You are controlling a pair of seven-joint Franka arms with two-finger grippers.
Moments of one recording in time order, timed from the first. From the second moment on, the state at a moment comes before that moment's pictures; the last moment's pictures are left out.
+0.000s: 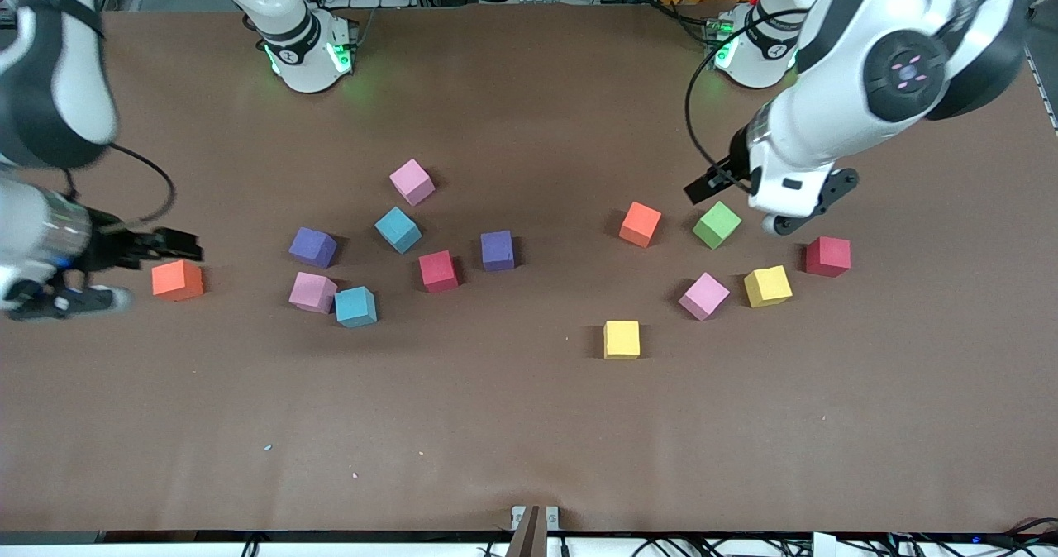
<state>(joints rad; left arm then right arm) -0.10 0.14 -0.34 -1.70 -0.15 1.65 -1.11 0.00 0.36 0.02 -1.45 0.04 1.61 -0.11</state>
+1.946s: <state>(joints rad) -0.11 0.23 -0.45 -2.33 -0.07 2.54 -1.59 0.08 0.50 0.02 -1.88 0.04 2.28 0.22</state>
